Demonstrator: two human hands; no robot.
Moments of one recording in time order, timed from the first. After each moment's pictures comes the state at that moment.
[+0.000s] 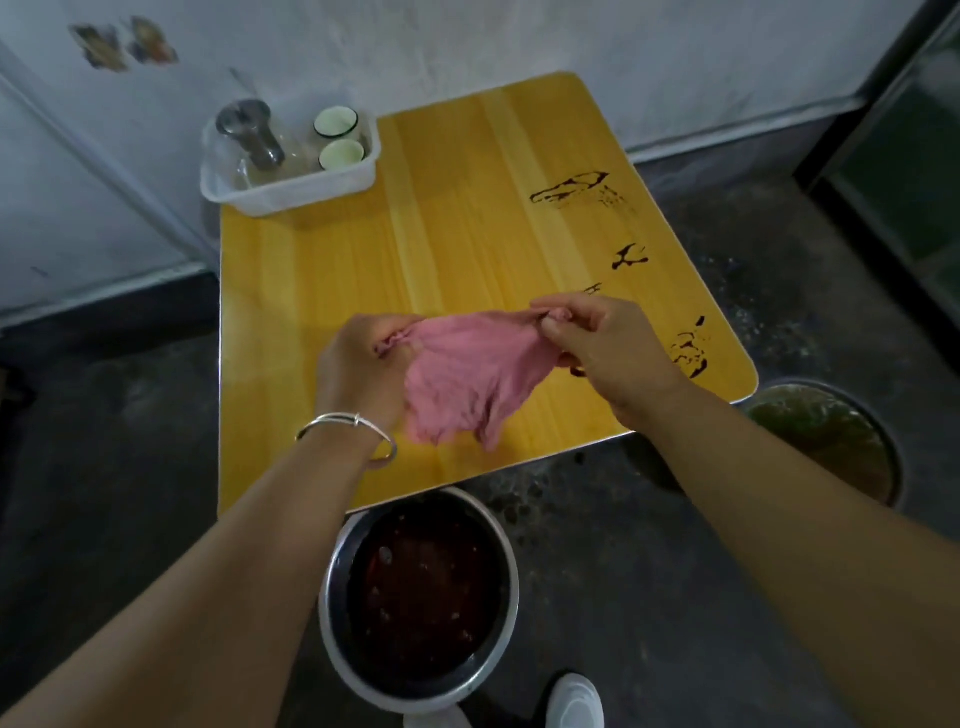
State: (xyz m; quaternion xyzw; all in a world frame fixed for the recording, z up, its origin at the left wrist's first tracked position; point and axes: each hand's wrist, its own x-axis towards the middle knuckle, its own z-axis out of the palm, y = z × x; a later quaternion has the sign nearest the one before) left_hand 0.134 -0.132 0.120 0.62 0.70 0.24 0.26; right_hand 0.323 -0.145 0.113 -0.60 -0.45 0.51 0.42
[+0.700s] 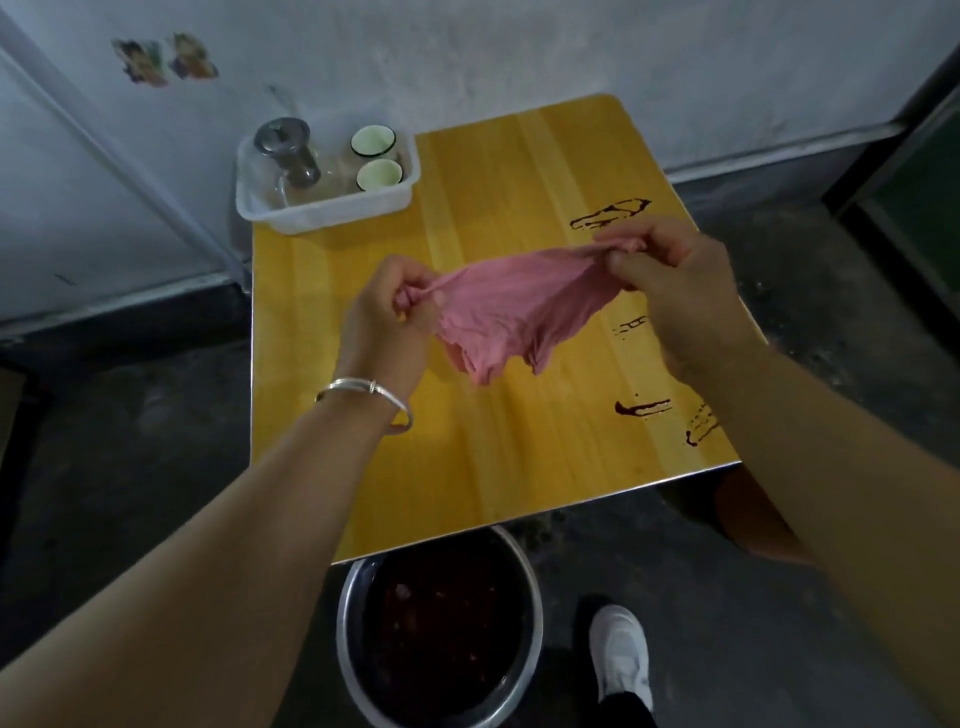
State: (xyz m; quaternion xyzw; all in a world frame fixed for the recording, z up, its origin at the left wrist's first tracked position) left_hand 0.105 -0.065 0.135 0.61 0.61 0.38 0.32; right_hand 0.317 -0.074 0.141 -0.59 -0.48 0.39 0.52
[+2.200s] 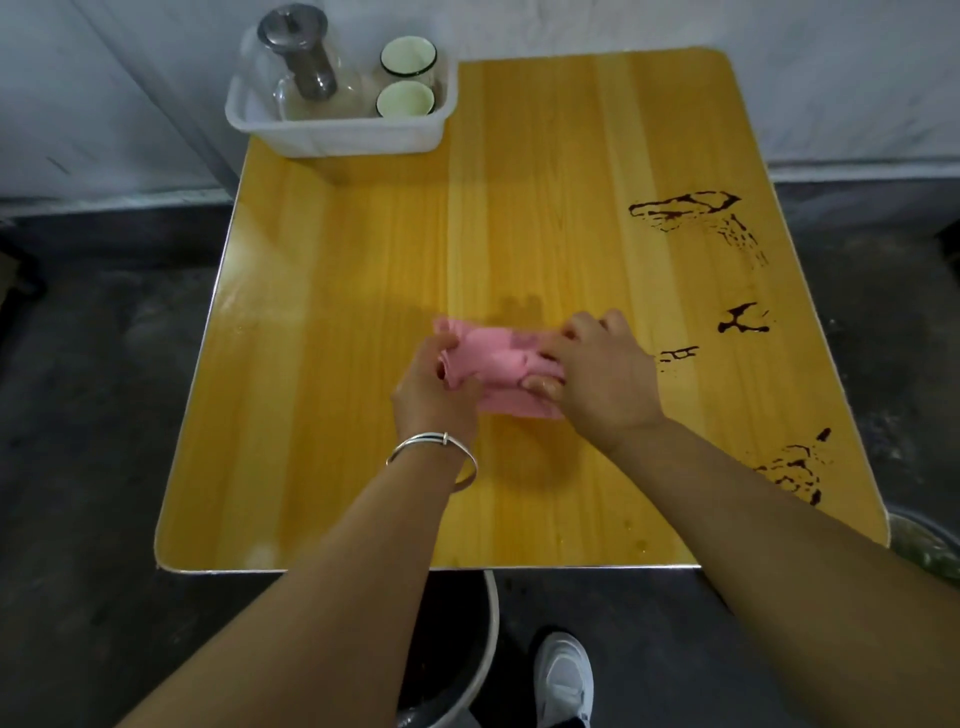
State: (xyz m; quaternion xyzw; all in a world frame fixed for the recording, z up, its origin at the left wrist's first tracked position) left_hand 0.165 -0.053 0.003 0.37 0.77 0.36 0.37; right_hand 0.304 -0.021 0.007 -0.60 -0.79 0.10 0.05
